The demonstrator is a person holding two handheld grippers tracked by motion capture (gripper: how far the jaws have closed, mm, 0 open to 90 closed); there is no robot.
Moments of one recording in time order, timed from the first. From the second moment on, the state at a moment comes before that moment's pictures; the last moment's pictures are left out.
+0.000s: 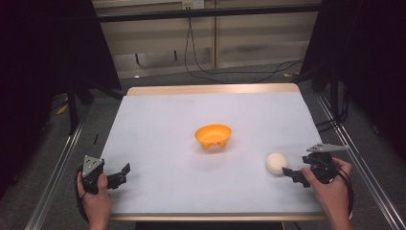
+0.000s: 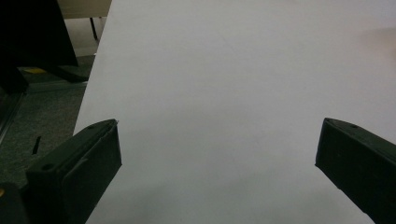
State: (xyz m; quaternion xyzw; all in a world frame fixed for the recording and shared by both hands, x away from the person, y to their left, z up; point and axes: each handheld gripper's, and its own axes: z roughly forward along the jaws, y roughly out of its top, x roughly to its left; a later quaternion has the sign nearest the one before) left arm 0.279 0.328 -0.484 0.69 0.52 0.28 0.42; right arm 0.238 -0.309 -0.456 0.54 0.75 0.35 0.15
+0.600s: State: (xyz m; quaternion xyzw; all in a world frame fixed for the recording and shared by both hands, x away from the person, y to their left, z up) left arm 0.279 0.329 -0.484 0.69 0.52 0.27 0.43; right arm 0.251 -0.289 -0.458 0.53 0.76 0.34 0.14
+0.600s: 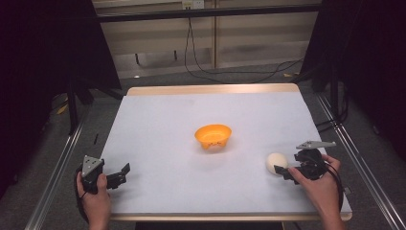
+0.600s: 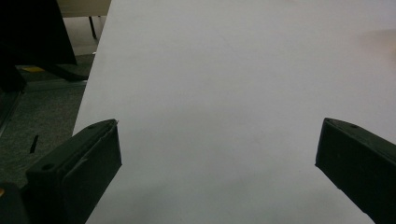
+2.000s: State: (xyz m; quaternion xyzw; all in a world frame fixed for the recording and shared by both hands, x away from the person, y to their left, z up) left arm 0.280 0.329 -0.484 0.69 0.52 0.27 0.43; right arm 0.269 -0.264 -0.469 0.55 0.77 0.30 0.14
